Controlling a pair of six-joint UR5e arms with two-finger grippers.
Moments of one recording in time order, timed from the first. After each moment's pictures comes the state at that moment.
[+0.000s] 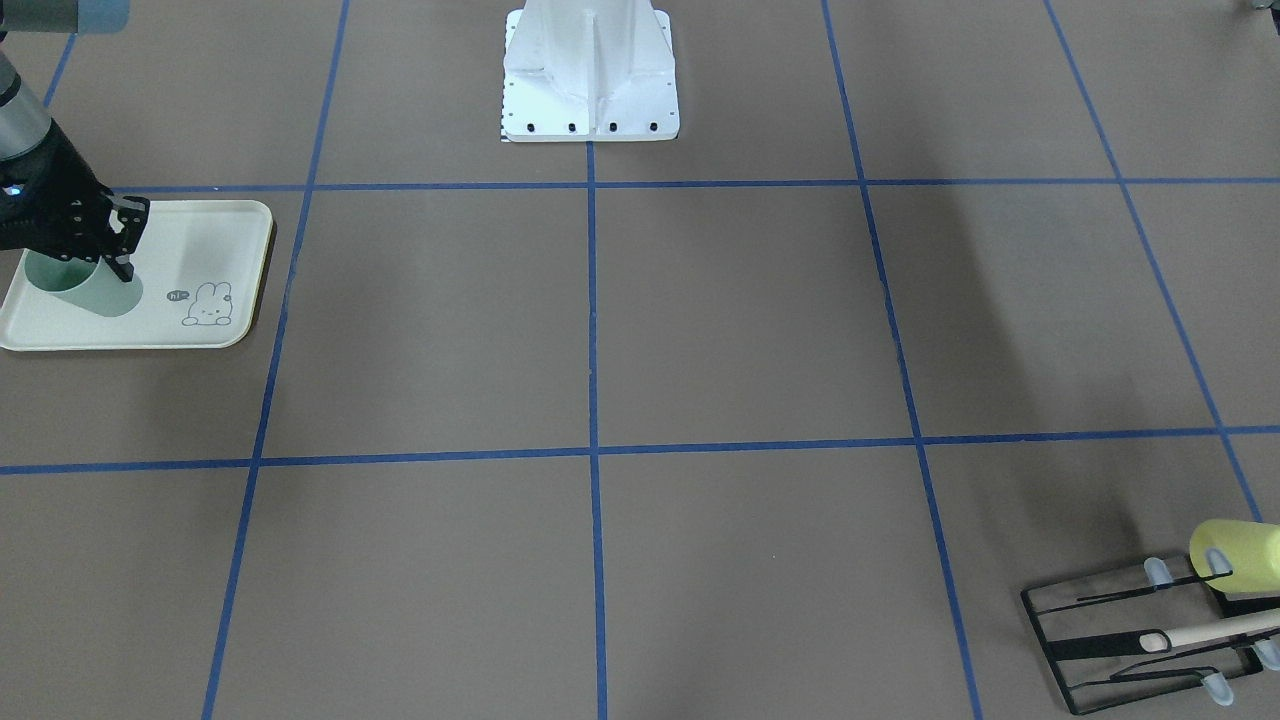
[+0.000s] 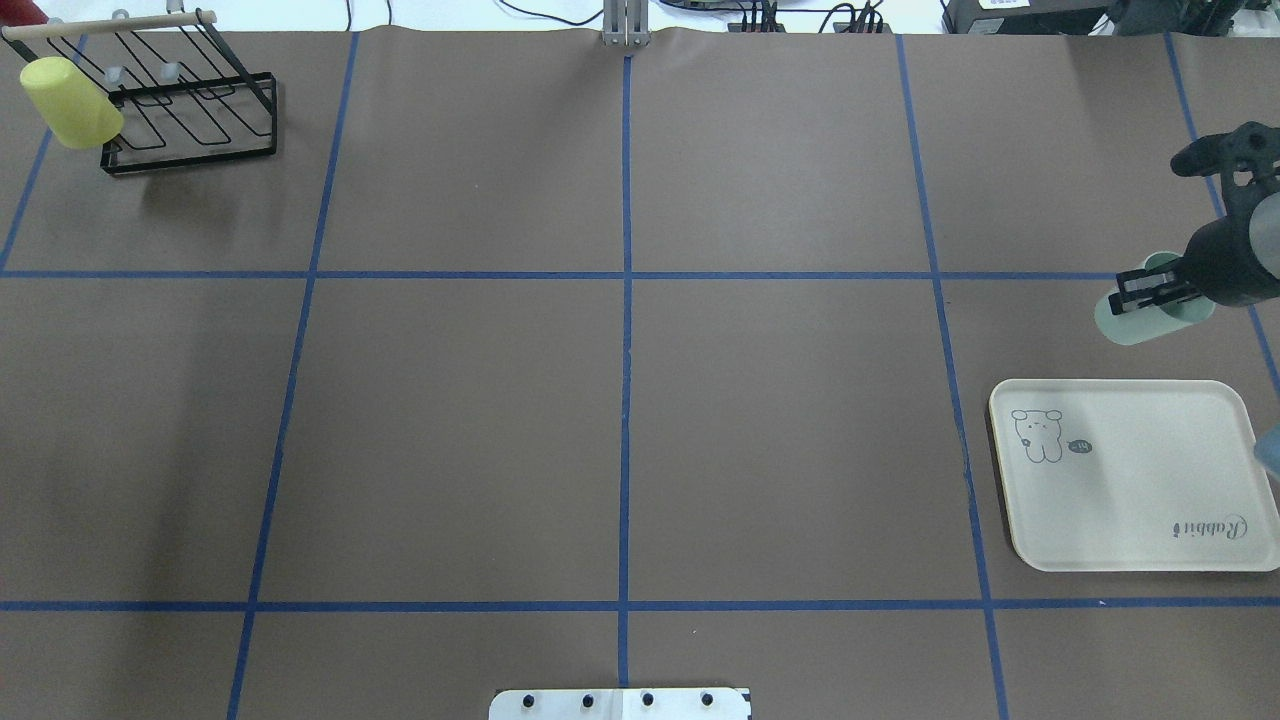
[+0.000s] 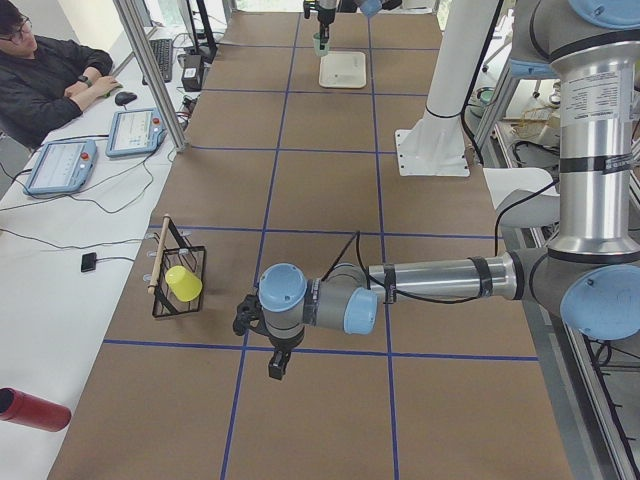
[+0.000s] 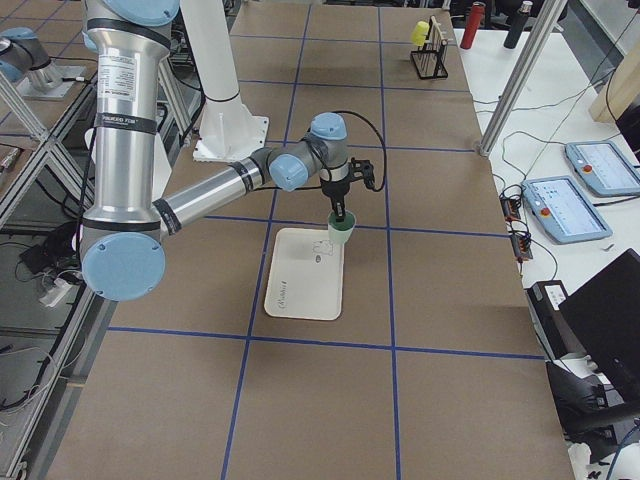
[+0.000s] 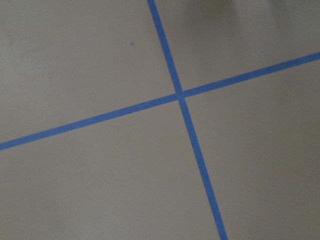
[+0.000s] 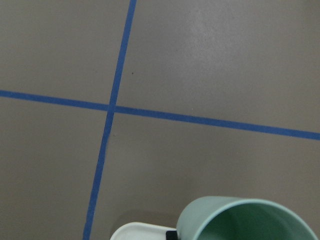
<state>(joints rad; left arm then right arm) -1.52 -1.46 -1.55 -1.82 -2.32 0.12 0.90 -1.67 2.12 -1.43 2.01 0.67</state>
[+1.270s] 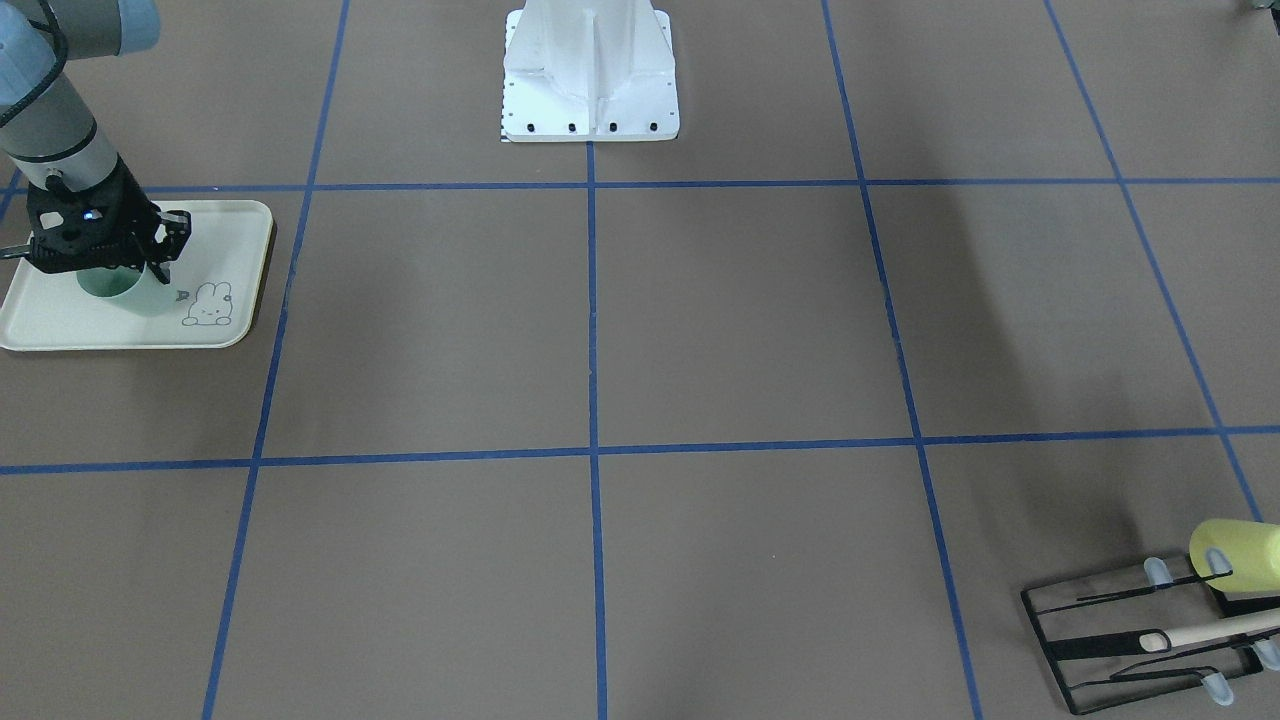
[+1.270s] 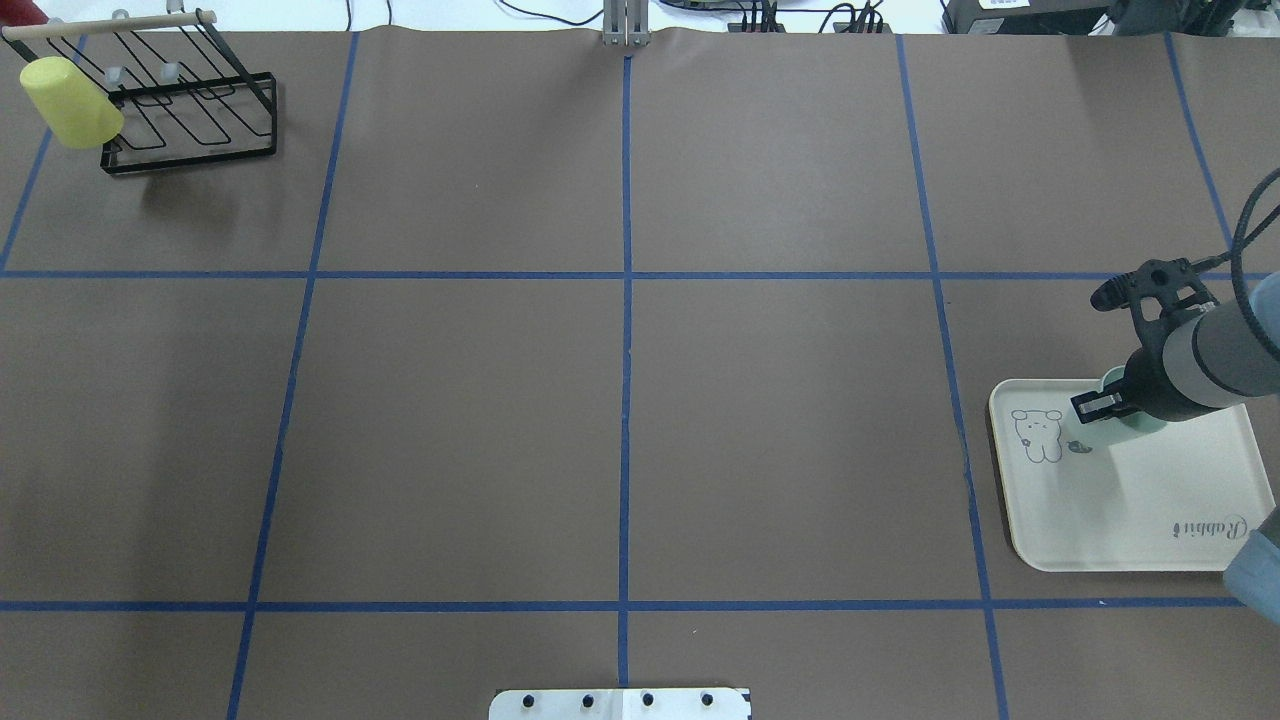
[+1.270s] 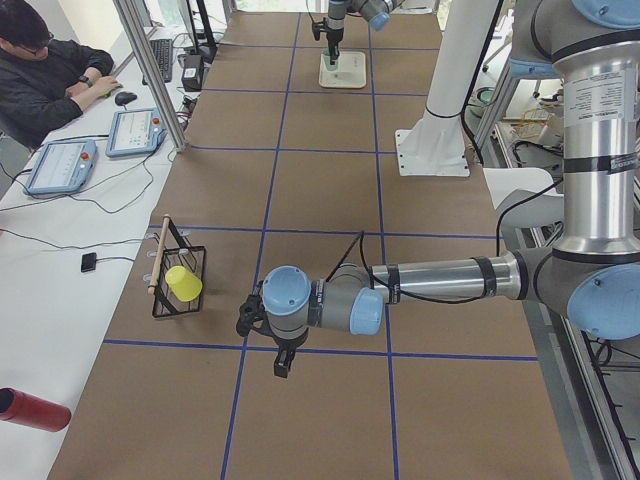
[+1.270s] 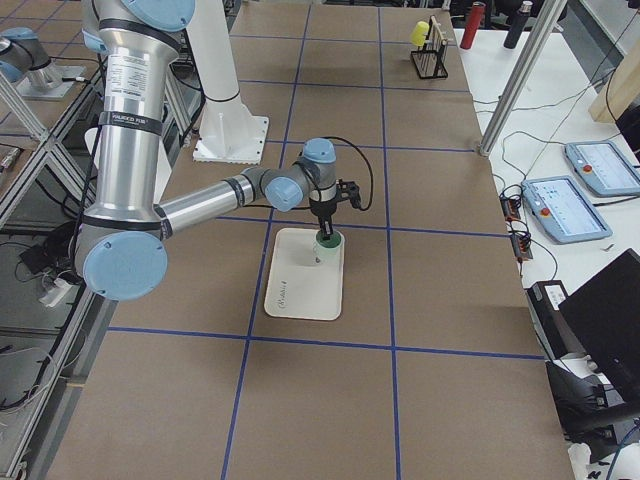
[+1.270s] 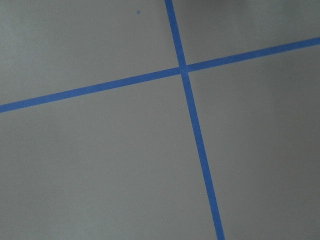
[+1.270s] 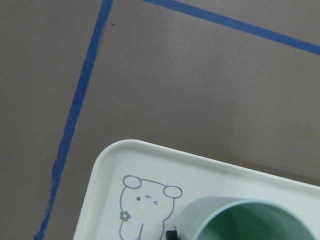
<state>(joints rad) -1.54 -1.46 -1.57 -1.80 -2.38 0.12 0.78 -1.71 2.01 -1.31 1.96 0.69</state>
